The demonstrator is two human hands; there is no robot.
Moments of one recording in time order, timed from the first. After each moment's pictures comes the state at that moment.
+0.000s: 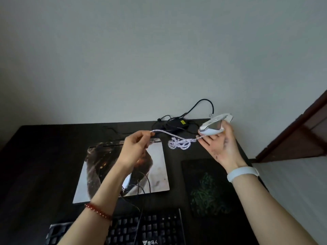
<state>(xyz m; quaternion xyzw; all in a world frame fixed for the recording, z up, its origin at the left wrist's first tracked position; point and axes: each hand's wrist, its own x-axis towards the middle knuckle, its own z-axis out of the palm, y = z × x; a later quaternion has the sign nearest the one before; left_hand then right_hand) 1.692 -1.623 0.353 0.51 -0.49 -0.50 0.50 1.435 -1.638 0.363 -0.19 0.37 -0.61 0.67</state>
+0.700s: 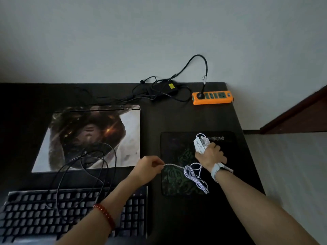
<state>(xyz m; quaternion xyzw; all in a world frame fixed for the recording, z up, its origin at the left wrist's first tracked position) 1.549 -1.594 0.210 0.63 -0.60 -0.47 0.14 1.323 -1.644 0.168 -0.52 0.83 0.05 0.18</state>
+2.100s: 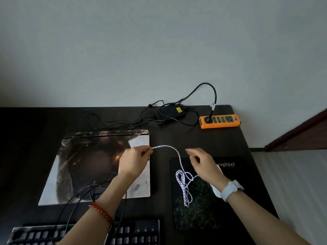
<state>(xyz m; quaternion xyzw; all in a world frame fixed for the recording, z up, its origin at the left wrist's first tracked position) 1.611 -1.681 0.255 0.69 -0.64 -0.23 0.25 1.374 -1.688 0.228 -0.69 0.59 -0.24 0.35</state>
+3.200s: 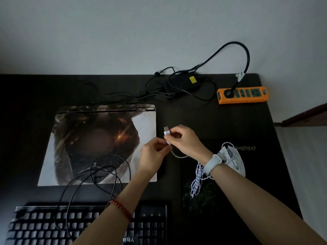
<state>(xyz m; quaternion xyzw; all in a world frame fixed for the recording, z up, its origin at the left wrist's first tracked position) 1.581 -1.676 0.190 0.67 -0.42 -0.50 0.35 1.458 -1.733 0.189 -0.65 0.58 -0.21 0.45</state>
